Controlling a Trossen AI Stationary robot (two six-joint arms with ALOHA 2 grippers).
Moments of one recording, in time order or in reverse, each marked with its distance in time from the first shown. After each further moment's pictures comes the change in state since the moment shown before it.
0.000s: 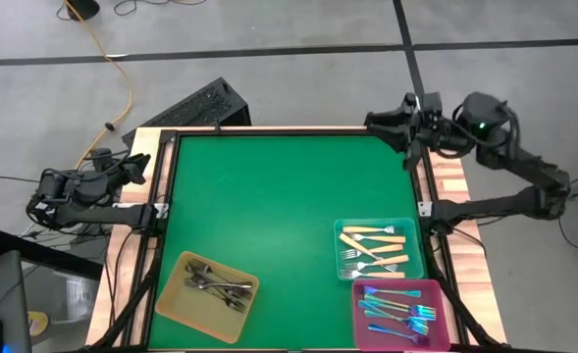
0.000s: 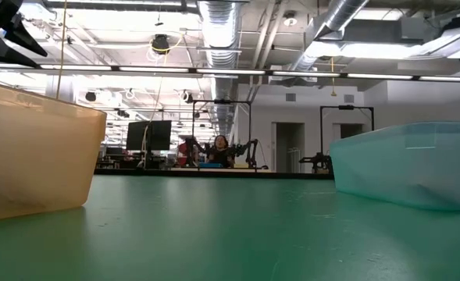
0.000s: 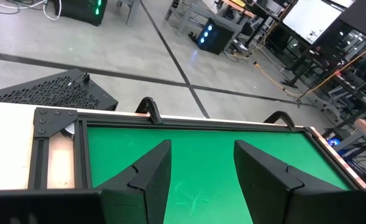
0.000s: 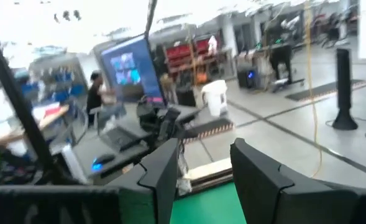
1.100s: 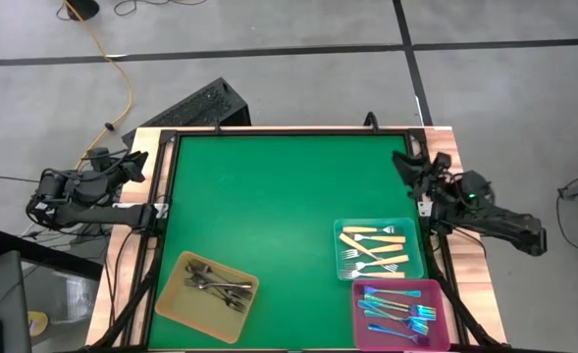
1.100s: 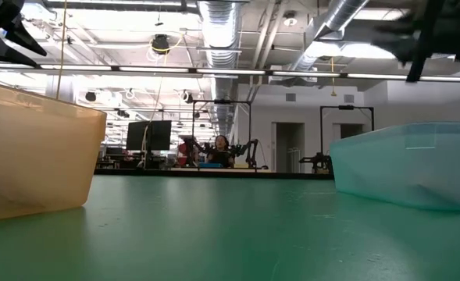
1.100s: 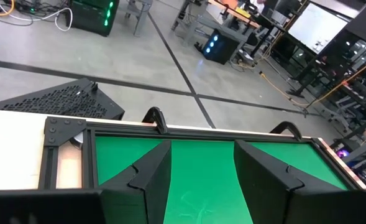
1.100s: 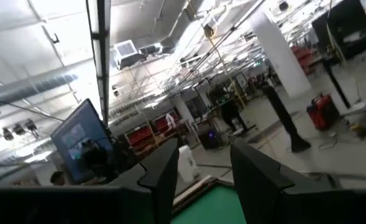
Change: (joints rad) left arm 0.000 0.000 0.000 0.000 -0.052 0.000; right arm -0.037 -0.927 -1.184 0.531 0.330 0.203
